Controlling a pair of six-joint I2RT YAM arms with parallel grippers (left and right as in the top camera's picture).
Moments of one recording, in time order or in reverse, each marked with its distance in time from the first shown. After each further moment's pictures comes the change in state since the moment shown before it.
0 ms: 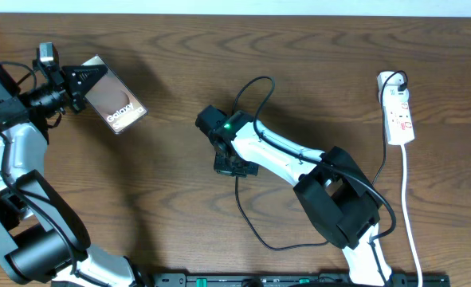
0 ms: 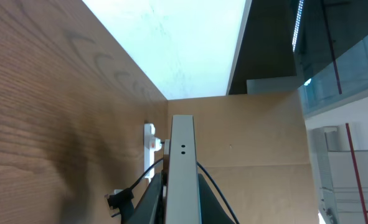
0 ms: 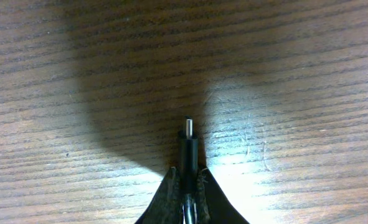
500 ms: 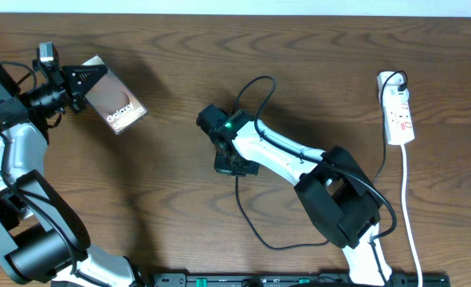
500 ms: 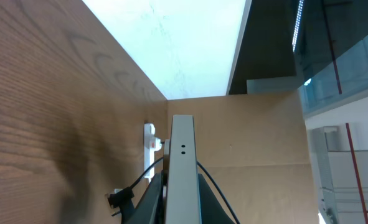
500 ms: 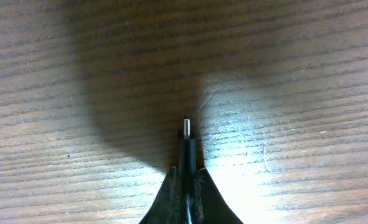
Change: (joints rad) left arm 0.000 0.000 0.000 0.000 0.000 0.000; right arm -0.013 0.000 0.000 0.001 -0.018 0.000
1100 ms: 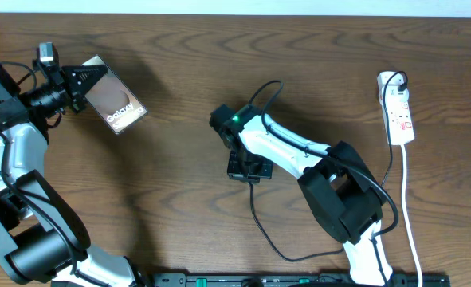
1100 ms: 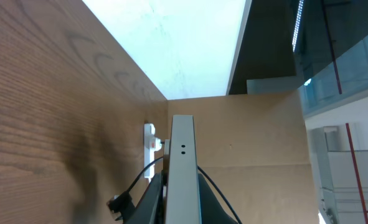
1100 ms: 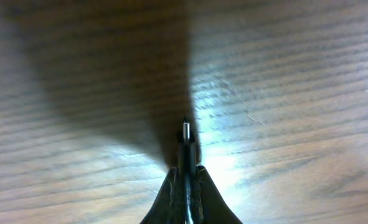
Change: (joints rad) left arm 0.000 0.000 0.000 0.000 0.000 0.000; right arm -0.037 0.006 -0.005 -0.196 -0.057 -0.066
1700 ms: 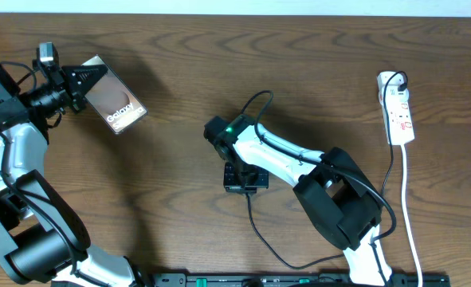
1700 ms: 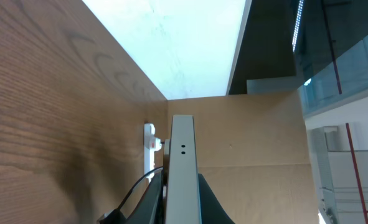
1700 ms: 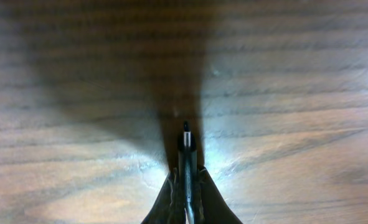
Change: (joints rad) left arm 0.000 0.000 0.000 0.000 0.000 0.000; right arm 0.053 -0.013 -0.048 0.016 -0.059 -0.045
